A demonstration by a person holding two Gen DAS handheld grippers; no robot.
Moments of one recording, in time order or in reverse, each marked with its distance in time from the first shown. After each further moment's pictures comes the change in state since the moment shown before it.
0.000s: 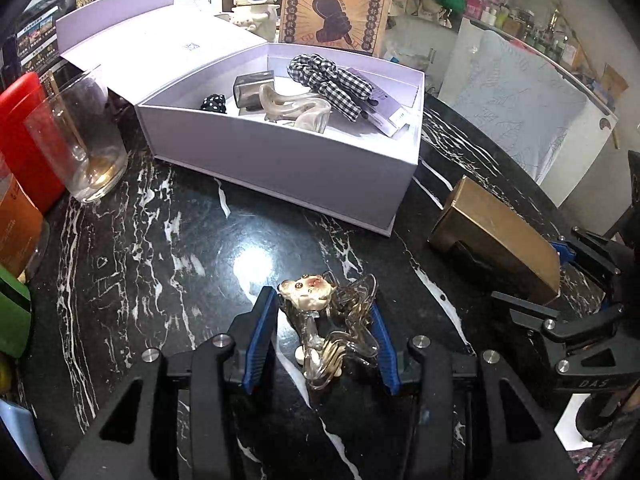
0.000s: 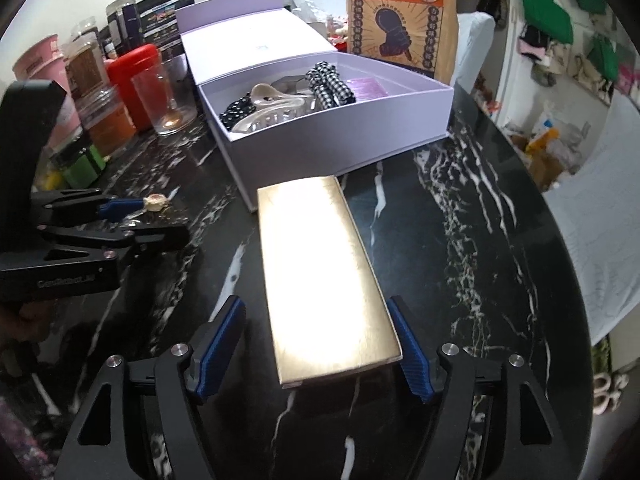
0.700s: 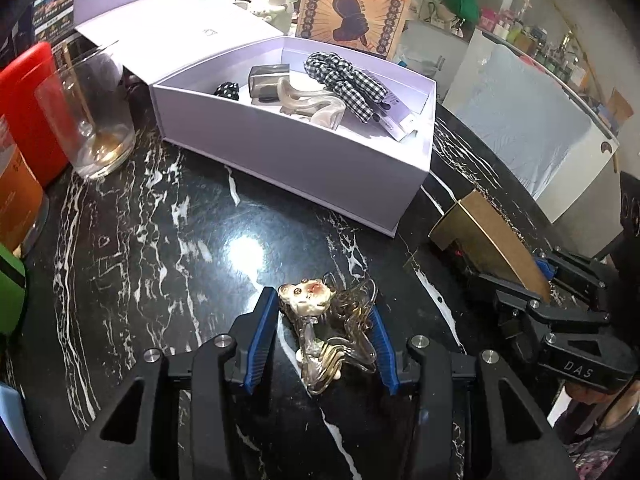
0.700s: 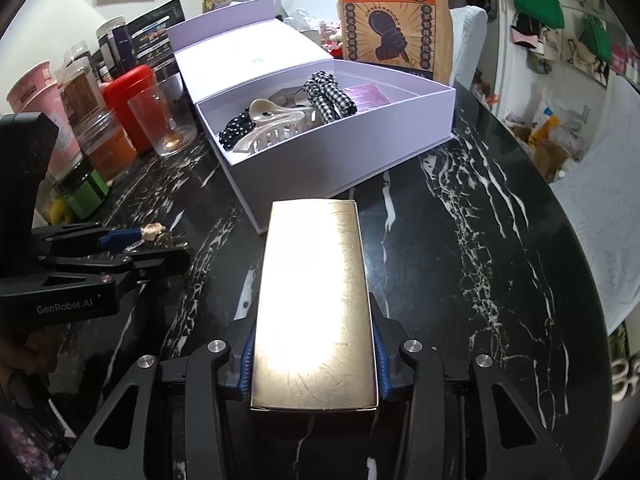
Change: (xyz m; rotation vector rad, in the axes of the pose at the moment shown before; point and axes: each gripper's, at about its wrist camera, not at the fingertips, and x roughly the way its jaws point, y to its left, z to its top) left arm -0.006 0.014 -0.003 -0.092 0.022 -0.049; right arm 0.002 -0.002 0.007 0.077 -0.025 0.060
